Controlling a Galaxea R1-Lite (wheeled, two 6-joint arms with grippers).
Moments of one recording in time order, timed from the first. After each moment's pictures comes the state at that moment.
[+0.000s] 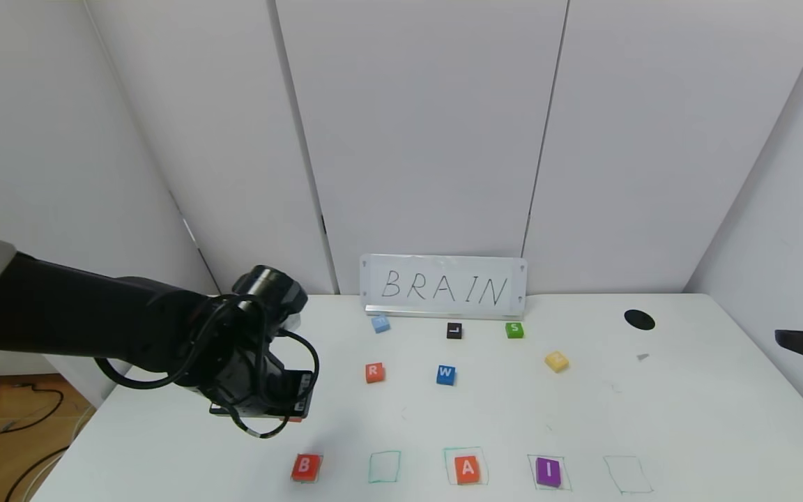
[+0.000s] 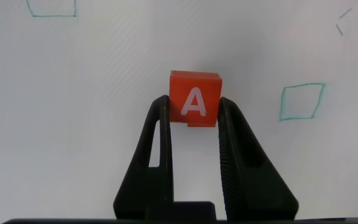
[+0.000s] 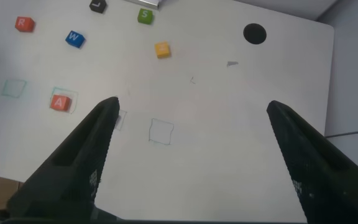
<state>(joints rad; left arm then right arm) -0.34 1.90 -1.08 0.34 0.11 -0.30 0.12 1.11 -1.01 0.43 0.06 -0.08</state>
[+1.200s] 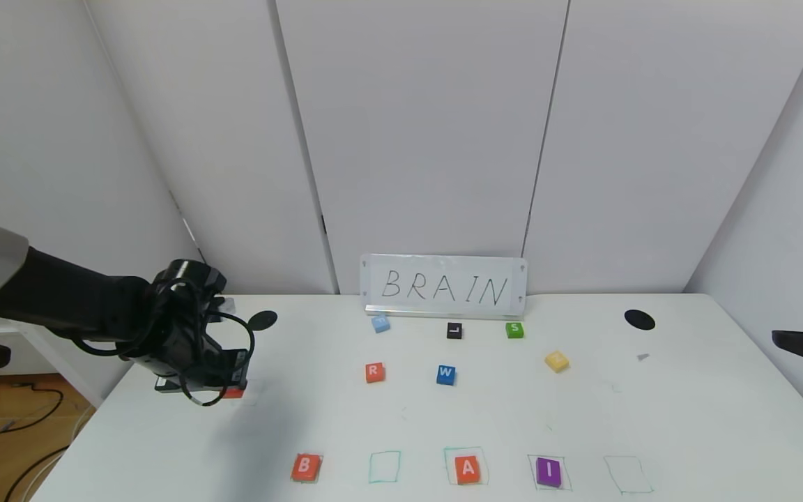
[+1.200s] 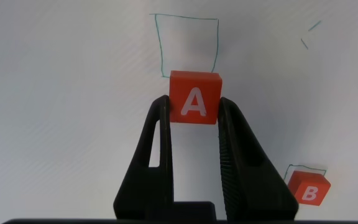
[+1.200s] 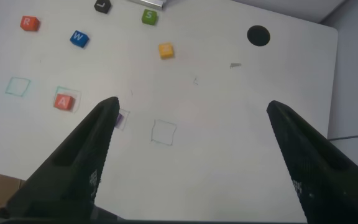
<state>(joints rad) 0.00 2.06 -1.18 0.26 0.05 -0.10 0.14 1.11 -1.01 0.43 0.06 -0.07</state>
